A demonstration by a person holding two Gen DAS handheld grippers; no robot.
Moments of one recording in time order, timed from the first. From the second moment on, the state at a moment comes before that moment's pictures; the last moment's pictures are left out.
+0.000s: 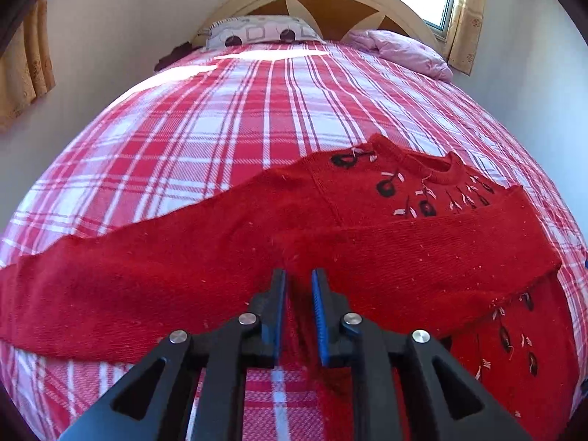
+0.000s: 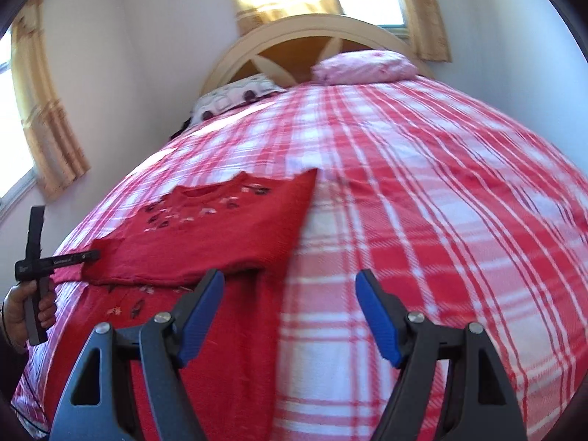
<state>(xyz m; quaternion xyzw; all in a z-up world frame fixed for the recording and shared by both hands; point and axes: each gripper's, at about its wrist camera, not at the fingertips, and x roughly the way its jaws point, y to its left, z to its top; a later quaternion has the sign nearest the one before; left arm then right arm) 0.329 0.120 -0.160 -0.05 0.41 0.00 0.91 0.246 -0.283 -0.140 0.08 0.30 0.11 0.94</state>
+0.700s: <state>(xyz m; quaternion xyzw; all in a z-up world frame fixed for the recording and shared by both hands) 0.274 0.205 -0.152 0.00 0.39 0.12 0.91 0.329 -0.211 -0.188 -0.05 0.42 0.10 0.90</state>
